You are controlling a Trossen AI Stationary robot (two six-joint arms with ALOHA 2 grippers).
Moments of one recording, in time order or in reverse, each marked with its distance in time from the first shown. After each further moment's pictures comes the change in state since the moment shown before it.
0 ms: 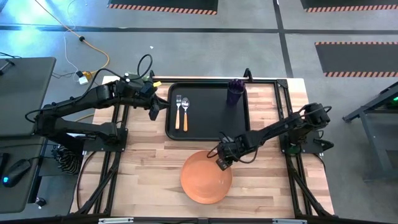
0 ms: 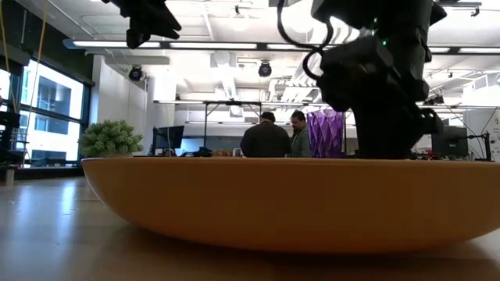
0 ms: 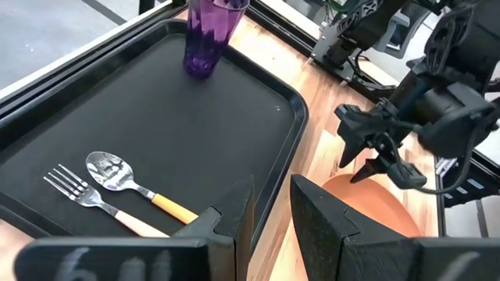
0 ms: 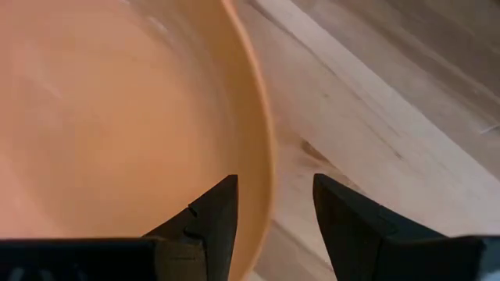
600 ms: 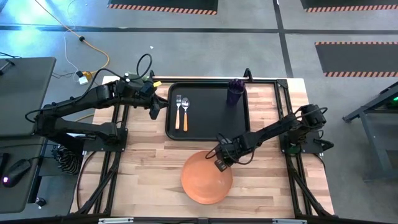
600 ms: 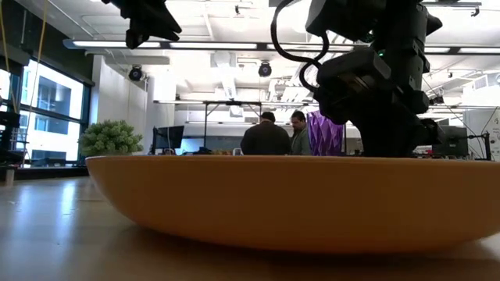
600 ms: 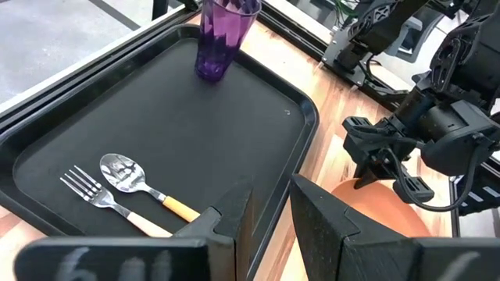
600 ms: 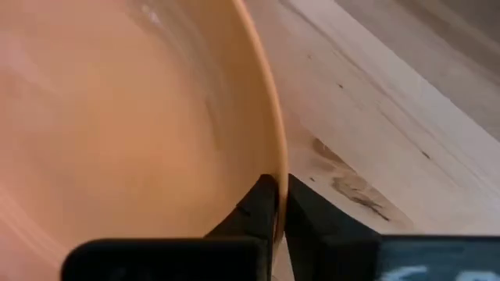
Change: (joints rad) left arm 0.000 0.000 0.000 0.000 -0.037 0.001; right arm 0.000 0.056 0.001 0.035 -0.037 0.015
